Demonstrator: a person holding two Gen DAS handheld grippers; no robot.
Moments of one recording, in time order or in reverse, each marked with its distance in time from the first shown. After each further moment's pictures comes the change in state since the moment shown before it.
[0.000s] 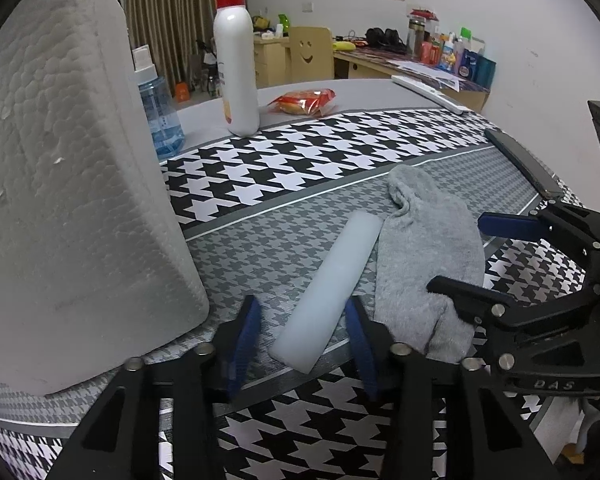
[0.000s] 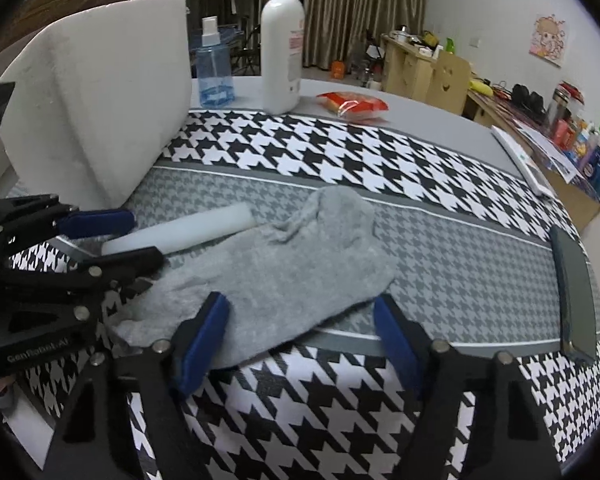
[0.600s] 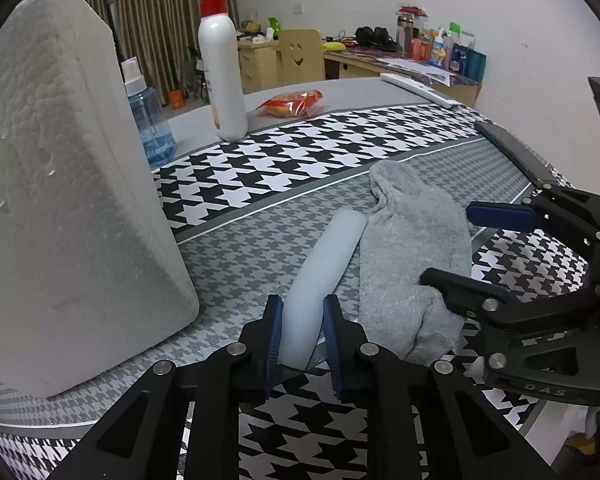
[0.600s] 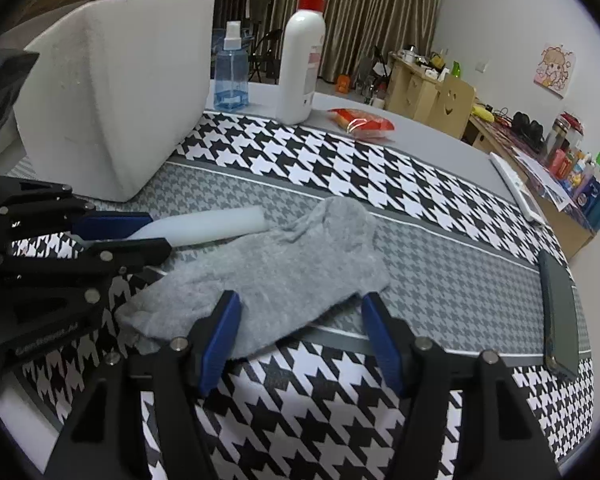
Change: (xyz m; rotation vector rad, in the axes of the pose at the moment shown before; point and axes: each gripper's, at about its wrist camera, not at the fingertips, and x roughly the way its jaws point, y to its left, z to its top) left arm -0.004 -0.009 -0.002 0.042 -0.009 0.011; right arm -0.014 0.011 -0.005 -0.088 -0.054 -0.068
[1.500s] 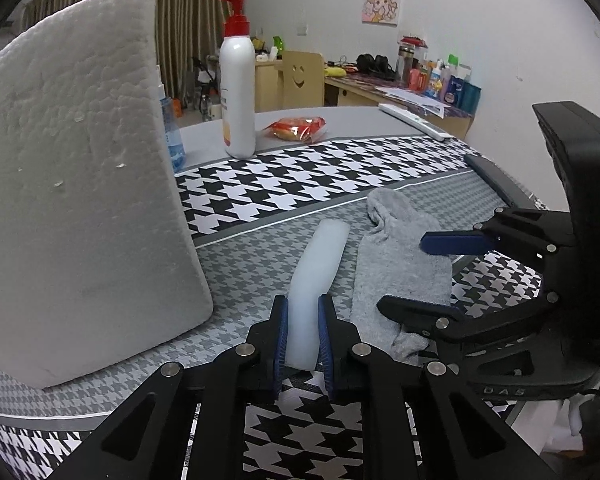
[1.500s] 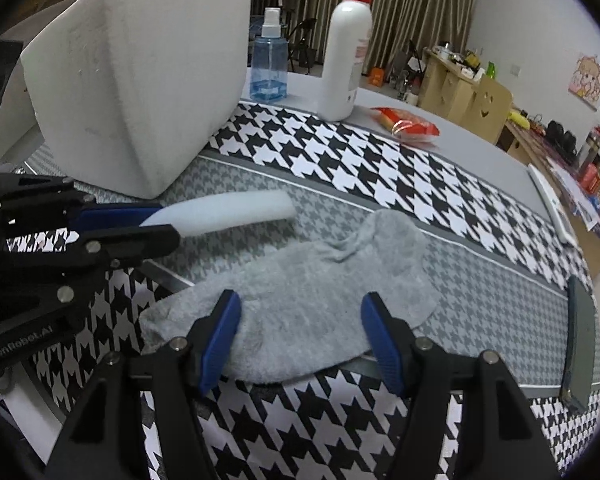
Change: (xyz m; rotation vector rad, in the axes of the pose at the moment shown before) left arm -0.018 0.016 -0.006 -0.069 -0.083 -0.070; right arm 0.020 0.011 0.016 -0.048 0.064 0.134
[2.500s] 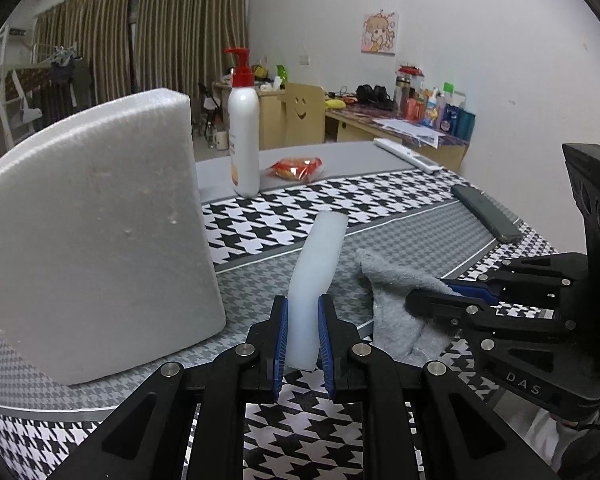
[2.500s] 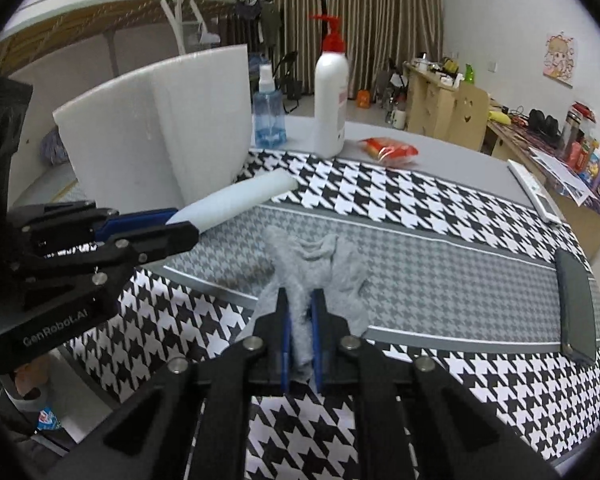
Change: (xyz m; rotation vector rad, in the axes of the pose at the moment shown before) left arm -0.045 -0.007 -0.001 -0.002 -0.113 0.011; right arm -0.062 0.011 -0.016 0.127 -0.152 0.016
